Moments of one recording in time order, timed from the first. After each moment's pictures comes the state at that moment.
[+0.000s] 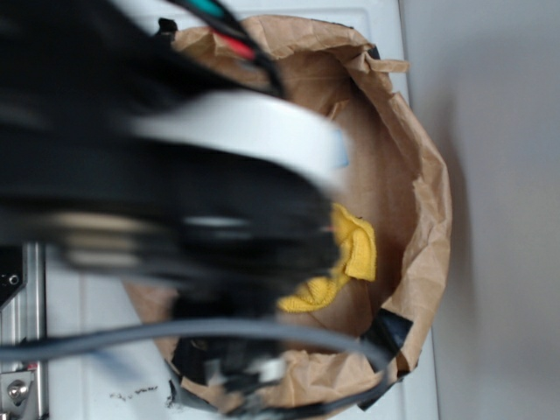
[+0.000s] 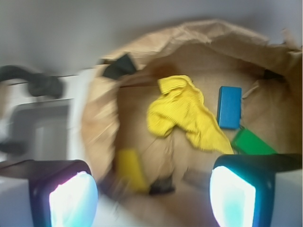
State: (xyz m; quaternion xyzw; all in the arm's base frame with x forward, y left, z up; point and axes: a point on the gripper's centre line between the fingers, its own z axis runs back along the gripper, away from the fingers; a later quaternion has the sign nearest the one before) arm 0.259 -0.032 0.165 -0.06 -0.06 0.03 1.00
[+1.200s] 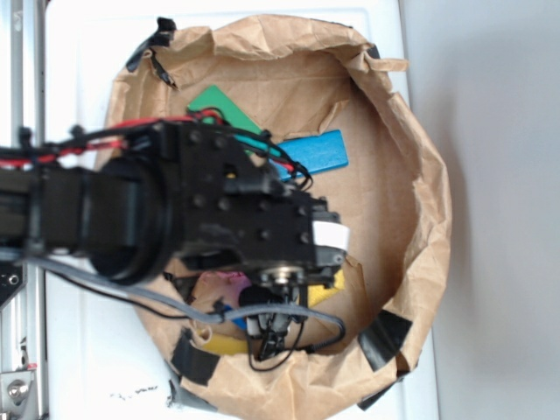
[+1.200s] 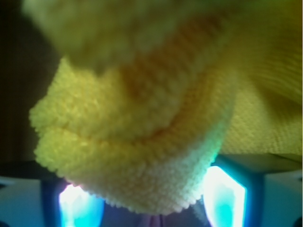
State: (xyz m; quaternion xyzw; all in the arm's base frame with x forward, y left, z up) arm 0.265 -0.033 0.029 -0.05 -0.03 0.02 1.00
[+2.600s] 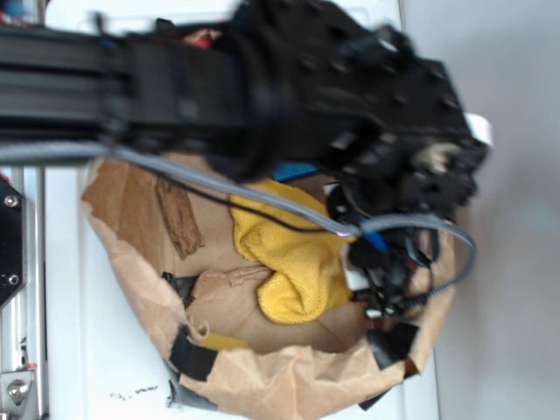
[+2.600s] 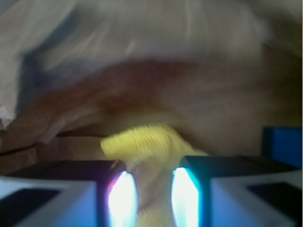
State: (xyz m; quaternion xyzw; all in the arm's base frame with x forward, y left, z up) arm 0.328 -0.019 0.077 -0.12 -0.02 0.06 0.99
